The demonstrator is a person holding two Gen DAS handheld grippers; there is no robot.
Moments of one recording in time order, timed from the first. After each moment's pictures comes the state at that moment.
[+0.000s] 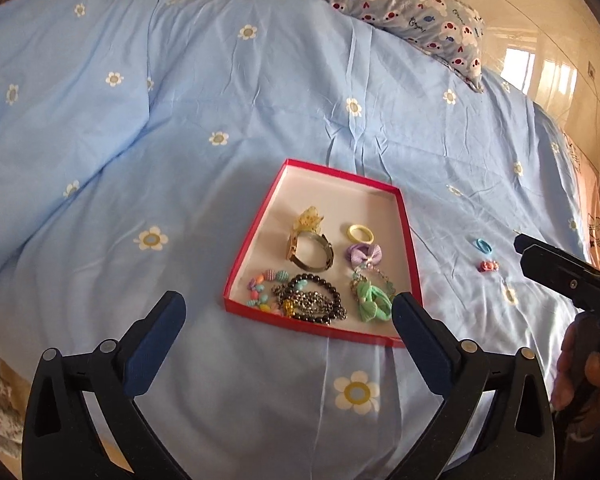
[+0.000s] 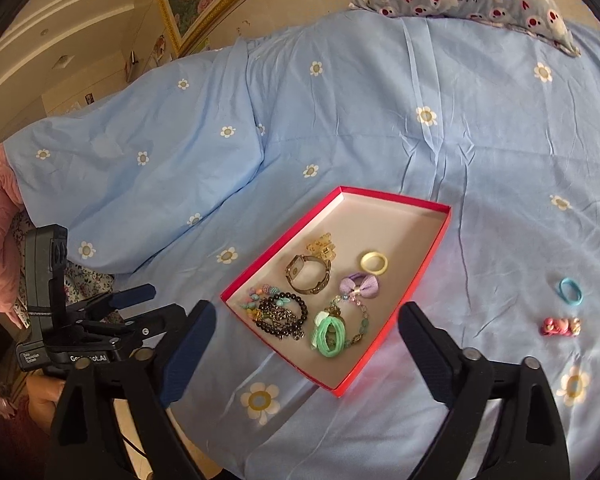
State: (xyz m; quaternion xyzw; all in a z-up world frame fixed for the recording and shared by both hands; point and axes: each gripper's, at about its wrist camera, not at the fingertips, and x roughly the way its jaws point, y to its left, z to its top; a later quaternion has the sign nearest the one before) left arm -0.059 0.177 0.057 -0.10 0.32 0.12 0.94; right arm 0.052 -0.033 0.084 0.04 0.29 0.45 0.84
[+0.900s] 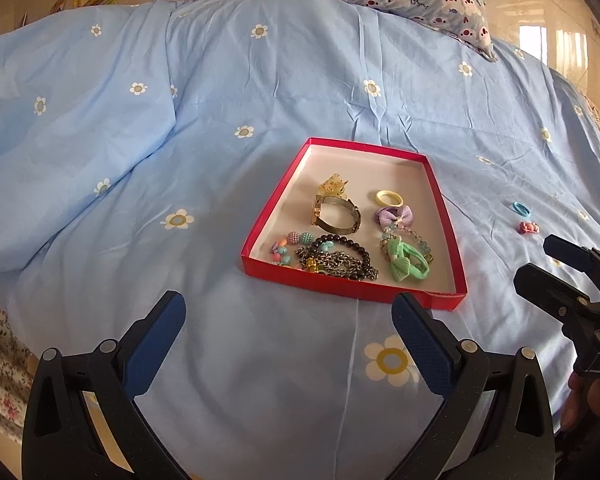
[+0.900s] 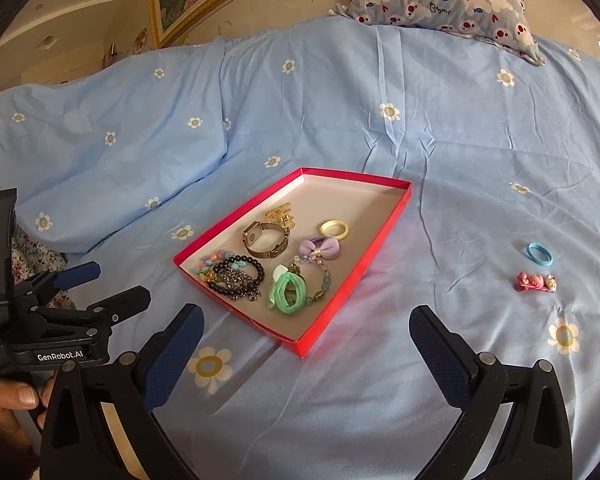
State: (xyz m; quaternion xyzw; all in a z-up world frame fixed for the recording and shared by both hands) left arm -0.075 0.147 0.010 -0.04 0.32 0.19 0.93; right arm 0.016 -0.036 0.019 0.01 0.26 0.38 0.89
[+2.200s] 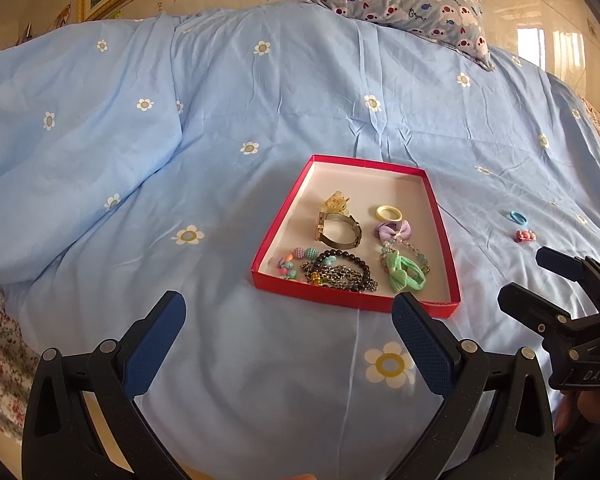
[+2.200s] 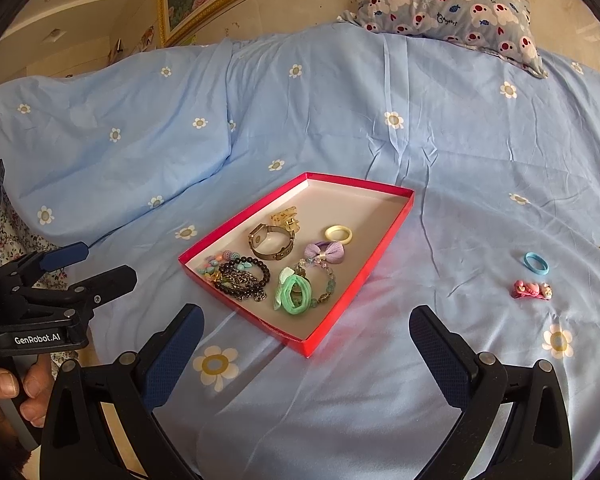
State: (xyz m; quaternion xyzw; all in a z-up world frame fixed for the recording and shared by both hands) left arm -0.084 0.143 0.027 -0.03 0.30 0.19 0.93; right arm 0.011 -0.034 0.021 -0.01 0.25 0.38 0.89
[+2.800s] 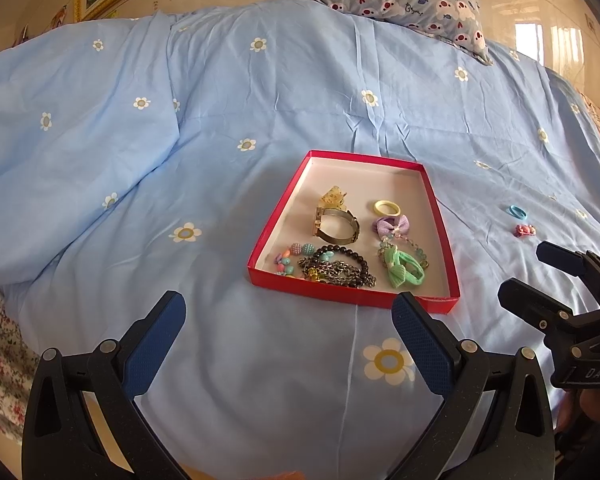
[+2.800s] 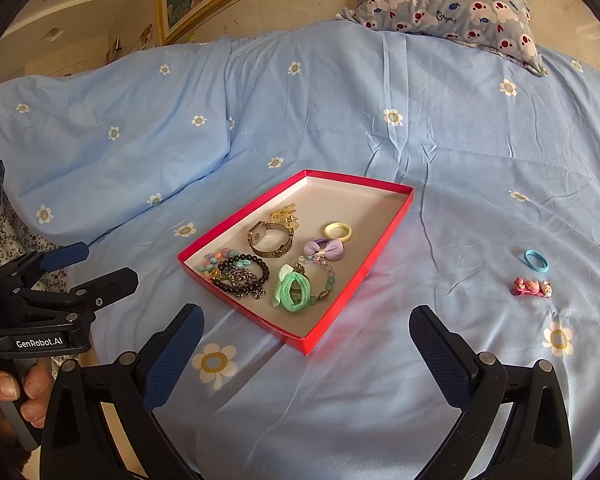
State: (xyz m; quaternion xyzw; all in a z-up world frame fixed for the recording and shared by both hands) left arm -0.083 0.141 0.026 -0.03 0.31 0.19 0.93; right arm 0.011 -0.034 0.020 -0.01 0.26 0.38 0.89
